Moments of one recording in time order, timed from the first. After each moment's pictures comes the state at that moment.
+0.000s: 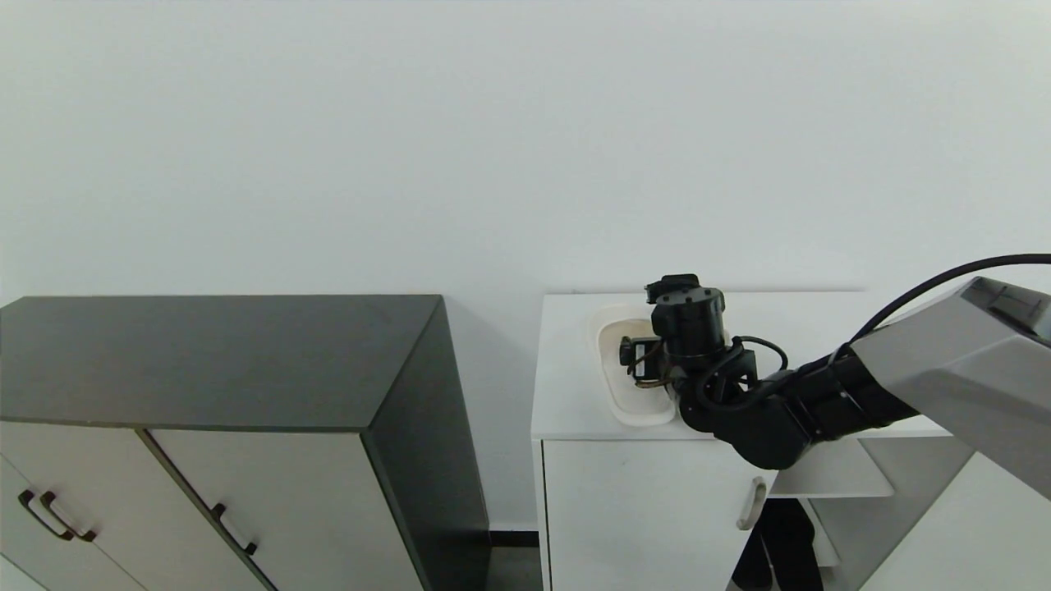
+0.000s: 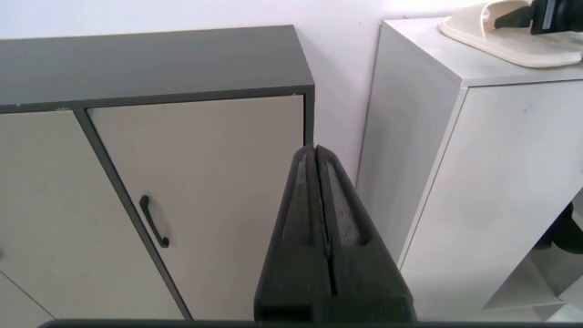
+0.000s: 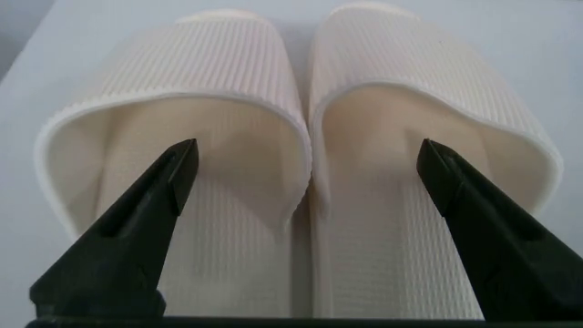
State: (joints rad) left arm 0.00 0.00 0.00 0.00 -0.07 0.02; right arm 0.63 2.18 -1.25 -0.64 -0.61 0.16
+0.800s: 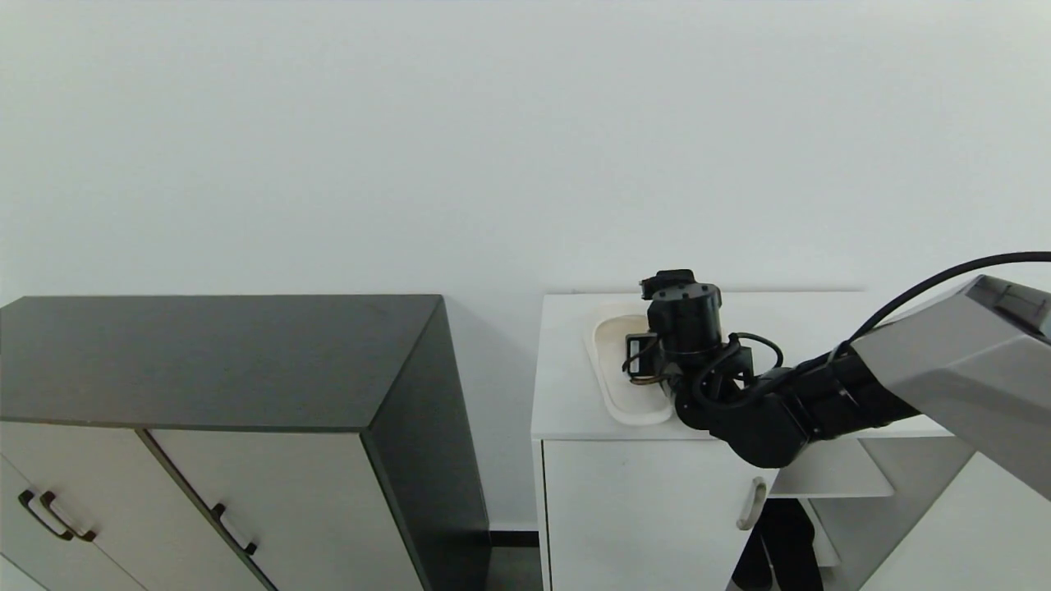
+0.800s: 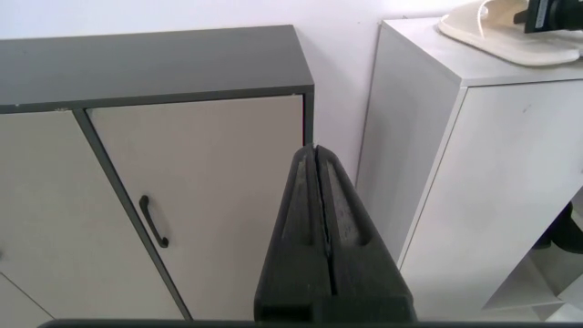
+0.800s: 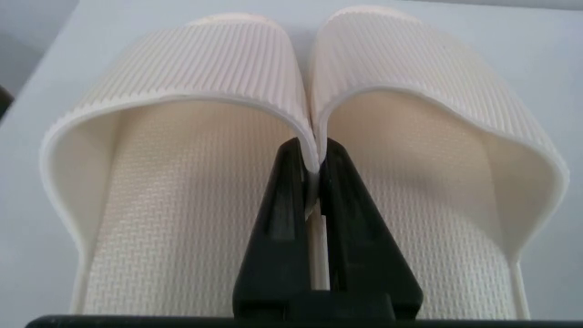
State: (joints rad) left arm 0.00 0.00 0.00 0.00 -0.07 0.02; right arm 0.65 2.16 -1.26 -0.64 -0.61 0.15
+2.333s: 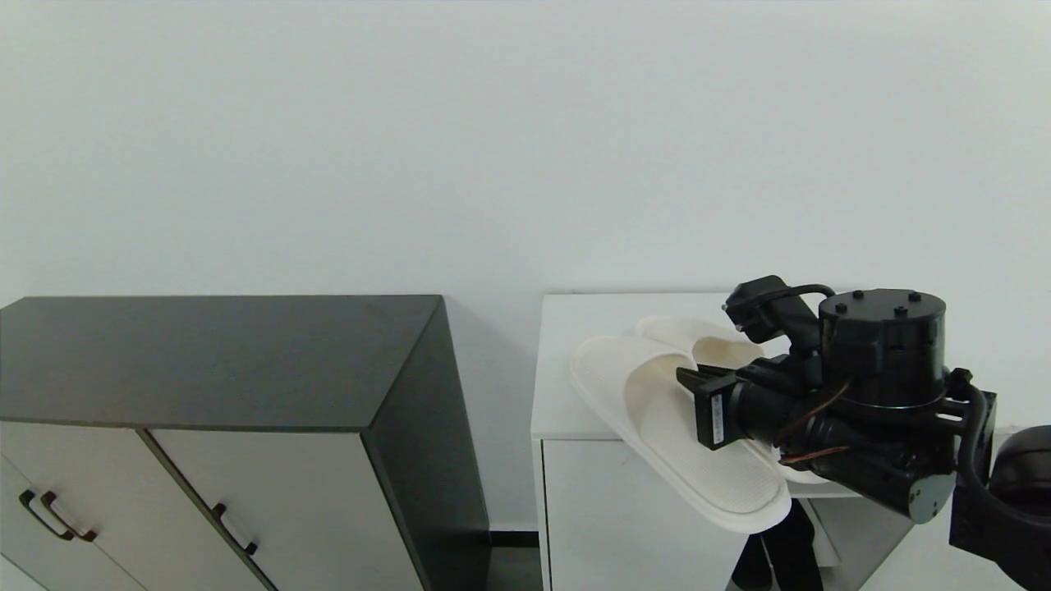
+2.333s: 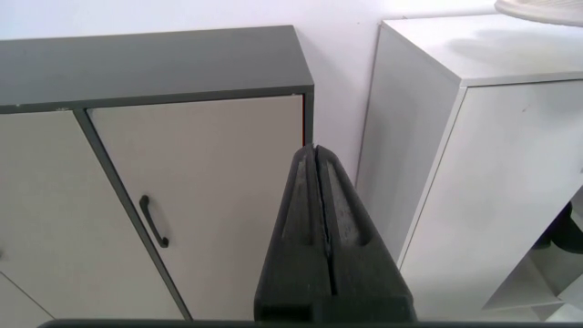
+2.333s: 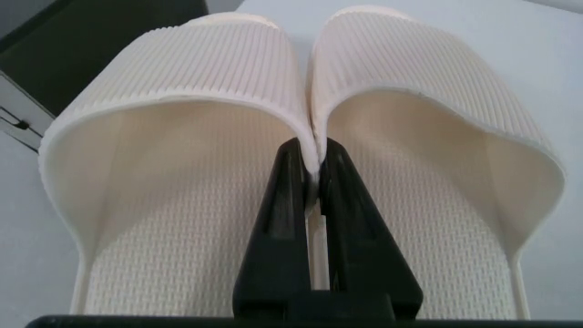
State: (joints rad) left arm 0.00 0.00 0.00 0.00 -0.07 0.02; right arm 0.71 1.66 -0.75 -0.64 -0.24 0.07
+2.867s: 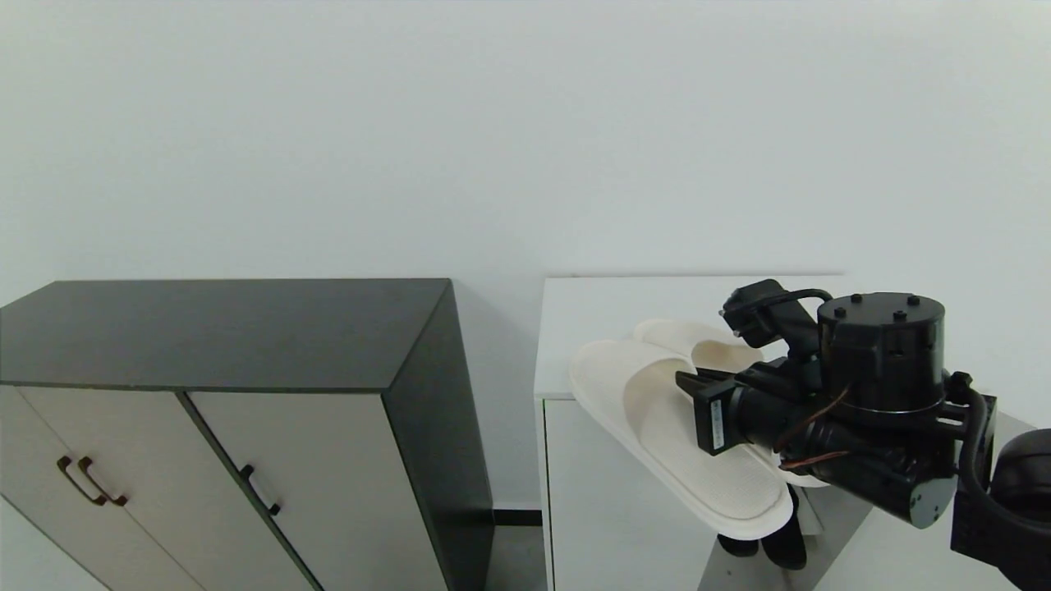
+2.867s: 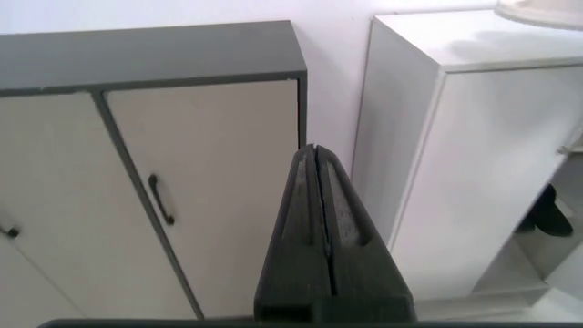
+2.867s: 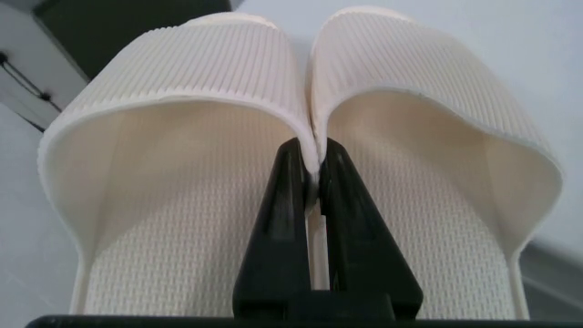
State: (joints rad) left arm 0.00 0.00 0.00 0.00 -0.07 0.02; right arm 0.71 1.66 -0.74 -0.64 -0.25 0.06
